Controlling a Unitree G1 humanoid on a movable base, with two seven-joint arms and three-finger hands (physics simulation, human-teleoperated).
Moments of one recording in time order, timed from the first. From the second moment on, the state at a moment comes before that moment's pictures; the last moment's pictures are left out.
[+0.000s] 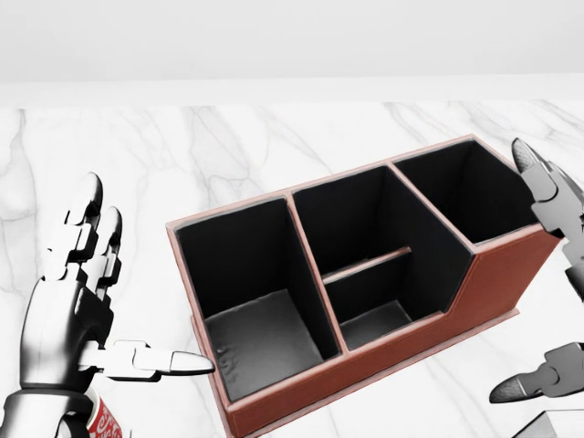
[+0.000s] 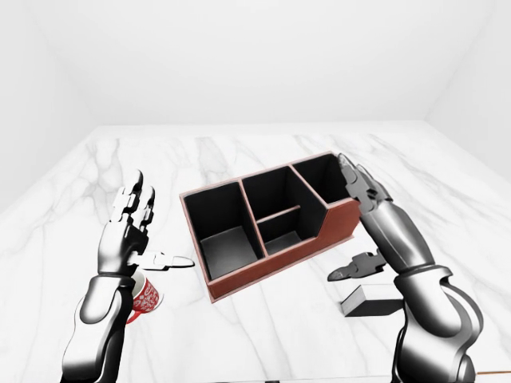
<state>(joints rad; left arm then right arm) 0.05 0.03 0.05 -0.40 0.01 0.09 -0.10 0.00 -0.24 -0.46 -0.68 -0.48 0.09 0.70</state>
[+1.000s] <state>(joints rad) 0.05 0.02 0.04 -0.37 0.02 0.09 -0.10 0.10 -0.23 -0.59 -0.58 -0.53 0.09 0.70</state>
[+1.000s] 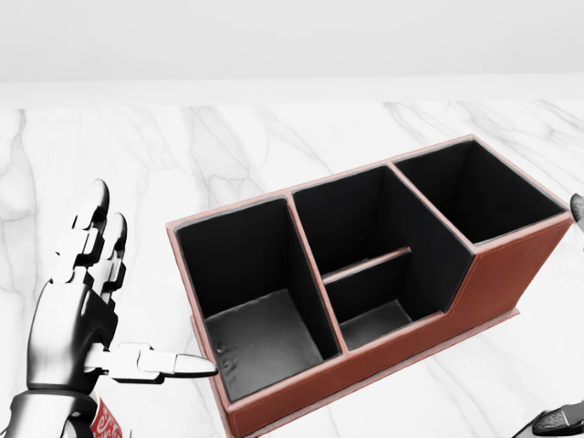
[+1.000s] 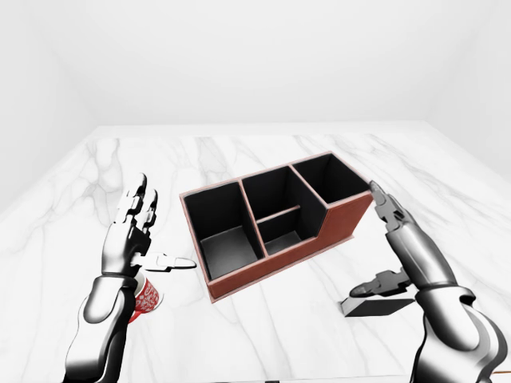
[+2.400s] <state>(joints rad) 0.06 0.02 0.03 -0.35 0.03 0.09 -0.11 0.14 -0.26 -0.62 -0.29 -0.64 -0.02 0.70</state>
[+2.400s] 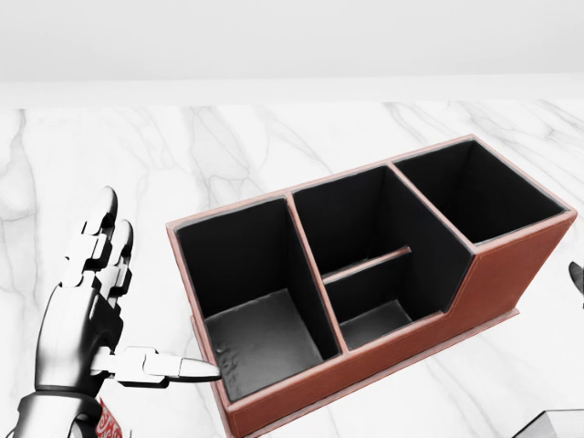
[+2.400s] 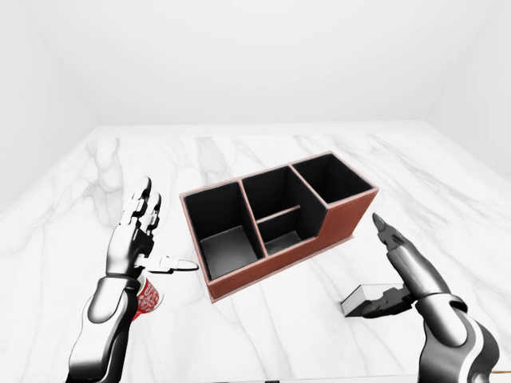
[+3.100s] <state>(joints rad) 0.06 0.02 0.03 -0.34 0.04 0.09 -0.11 0.13 -0.31 -0.63 -0.18 -0.68 -0.07 0.70</state>
